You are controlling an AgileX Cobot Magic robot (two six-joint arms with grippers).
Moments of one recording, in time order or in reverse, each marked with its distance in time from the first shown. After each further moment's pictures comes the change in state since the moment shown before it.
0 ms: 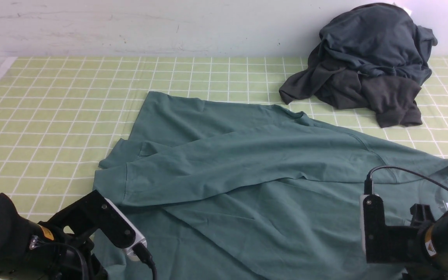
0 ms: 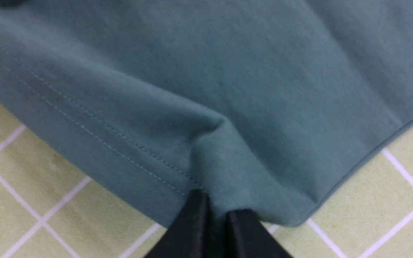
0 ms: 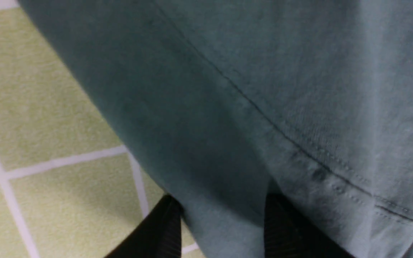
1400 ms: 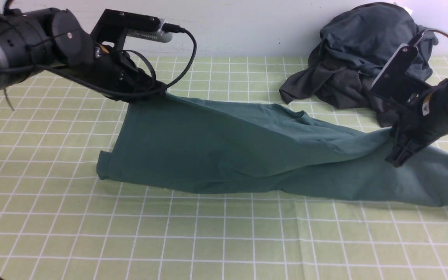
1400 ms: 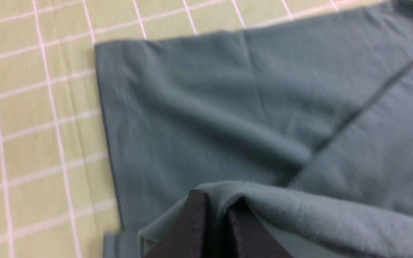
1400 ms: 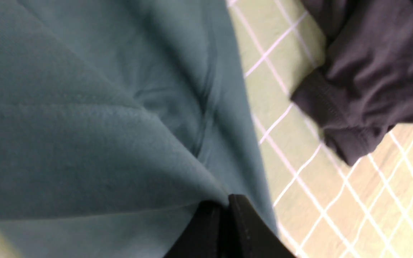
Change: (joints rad) right arm -0.205 0.222 -0.600 -0.055 -0.011 0.350; left arm 0.074 0.598 -0.997 0.068 -0.038 -0.479
